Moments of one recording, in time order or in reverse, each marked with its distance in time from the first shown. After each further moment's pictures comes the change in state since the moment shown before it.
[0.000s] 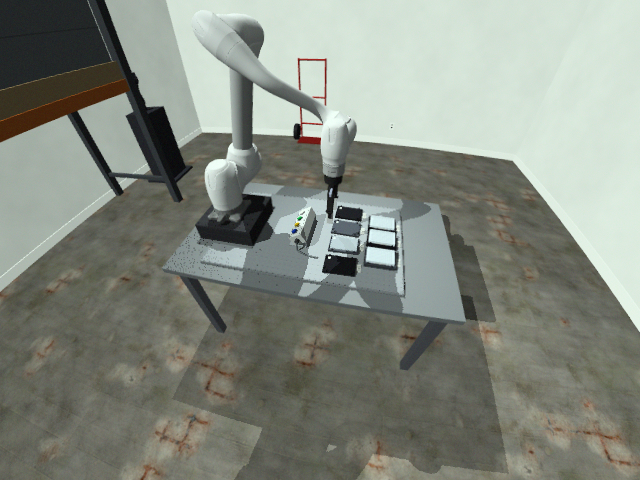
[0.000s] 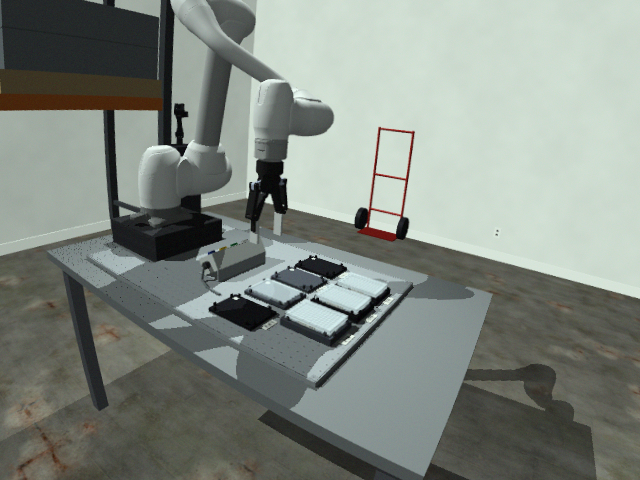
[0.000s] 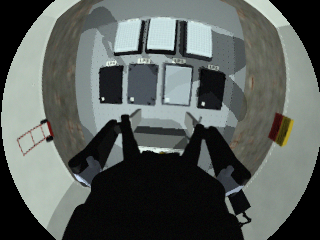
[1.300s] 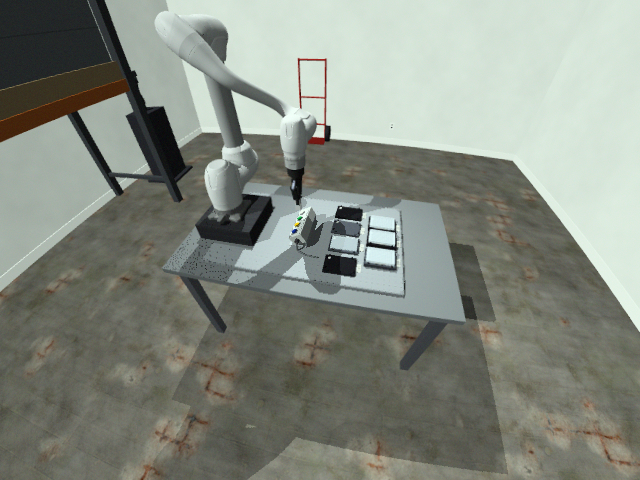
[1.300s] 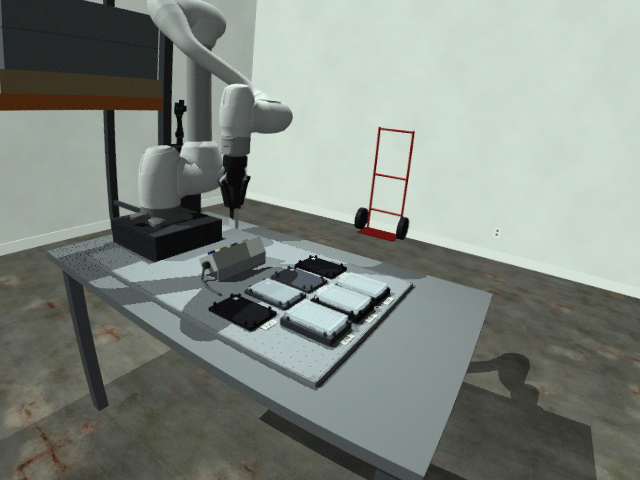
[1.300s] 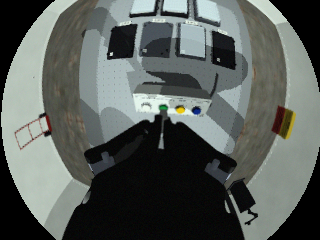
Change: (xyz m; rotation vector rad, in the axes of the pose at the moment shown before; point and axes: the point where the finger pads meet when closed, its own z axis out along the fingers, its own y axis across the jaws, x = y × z) arm -0.173 -0.041 0.008 -0.001 0.004 -0.002
